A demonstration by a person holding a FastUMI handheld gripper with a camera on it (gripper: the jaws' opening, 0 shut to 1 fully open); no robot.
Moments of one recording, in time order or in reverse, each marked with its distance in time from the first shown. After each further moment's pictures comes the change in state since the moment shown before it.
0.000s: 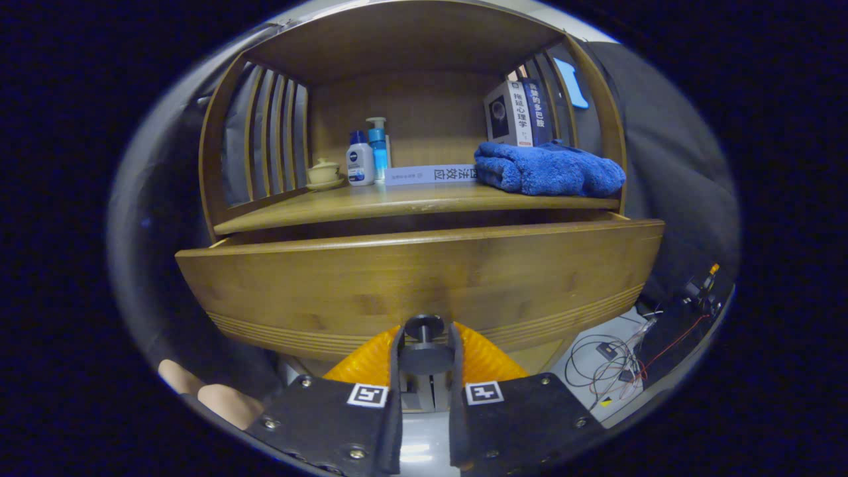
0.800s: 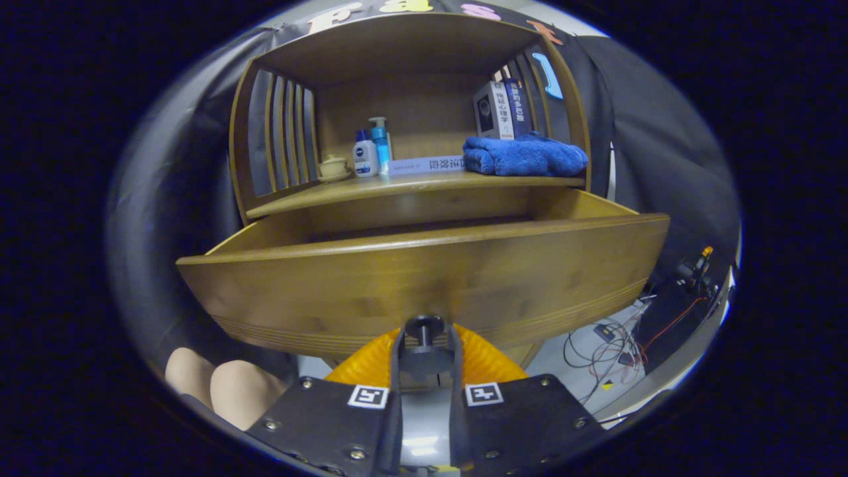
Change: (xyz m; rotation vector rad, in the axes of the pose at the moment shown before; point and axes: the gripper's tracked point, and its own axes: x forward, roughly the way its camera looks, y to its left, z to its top) arm -0.064 -0.008 -0.031 0.033 0.038 0.006
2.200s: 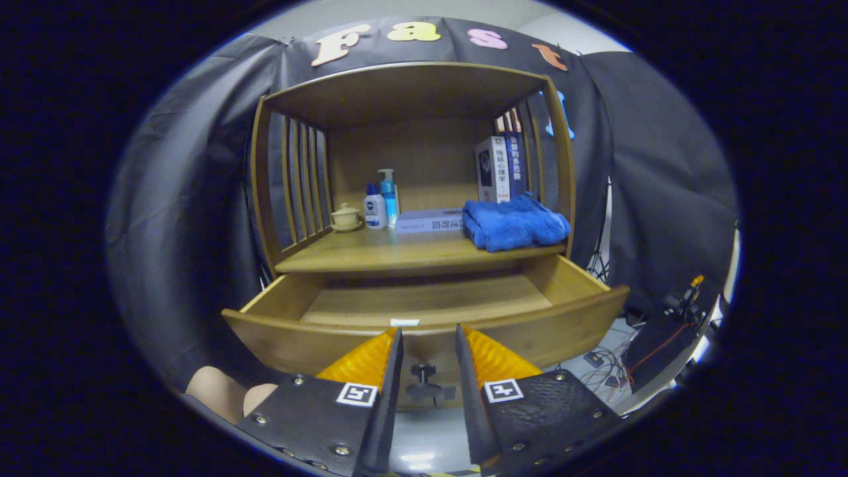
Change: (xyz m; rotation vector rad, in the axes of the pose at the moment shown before) arm -0.058 0.003 0.102 -0.056 -0.142 0.027
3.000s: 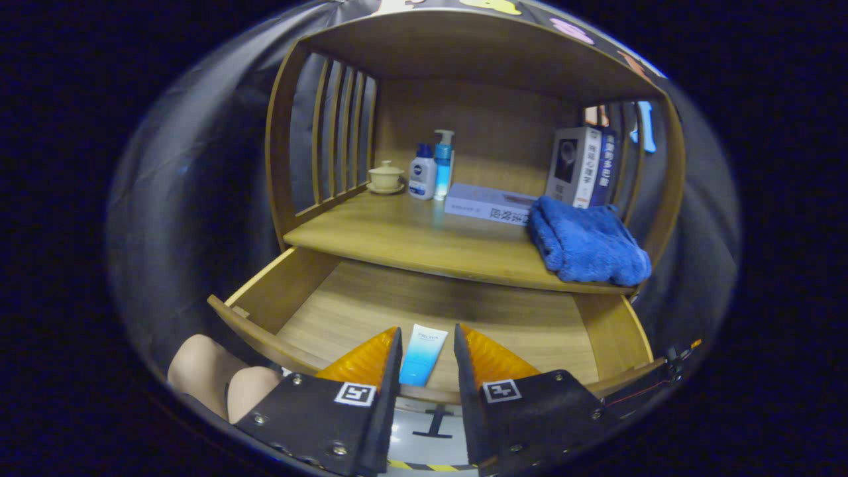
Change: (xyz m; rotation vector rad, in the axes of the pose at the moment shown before) arm 0.085 0.053 0.001 -0.221 0.279 0.180
